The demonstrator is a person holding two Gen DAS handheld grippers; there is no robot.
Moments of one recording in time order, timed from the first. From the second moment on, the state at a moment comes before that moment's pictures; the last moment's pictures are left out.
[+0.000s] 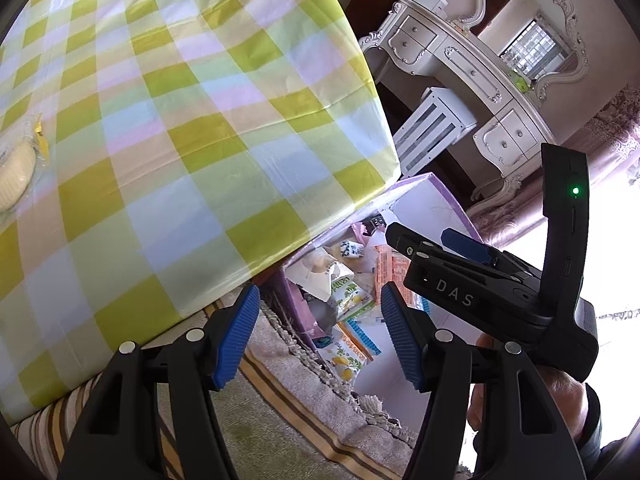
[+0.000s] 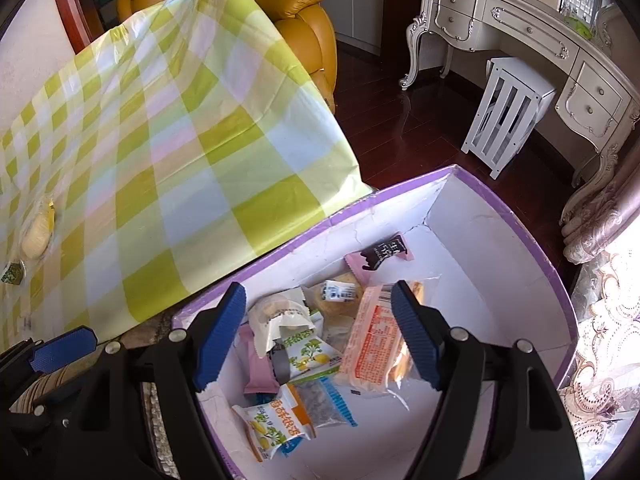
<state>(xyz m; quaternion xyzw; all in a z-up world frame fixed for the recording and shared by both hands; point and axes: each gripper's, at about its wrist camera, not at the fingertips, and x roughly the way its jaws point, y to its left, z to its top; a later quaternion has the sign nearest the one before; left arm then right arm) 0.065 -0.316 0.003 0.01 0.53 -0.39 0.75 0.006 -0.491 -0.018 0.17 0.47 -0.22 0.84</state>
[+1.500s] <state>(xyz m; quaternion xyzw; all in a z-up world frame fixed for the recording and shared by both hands) 0.139 -0.044 -0.029 -0.24 0.54 -0.11 0.80 0.078 -0.302 0.012 0.06 0.47 -0.02 0.88</state>
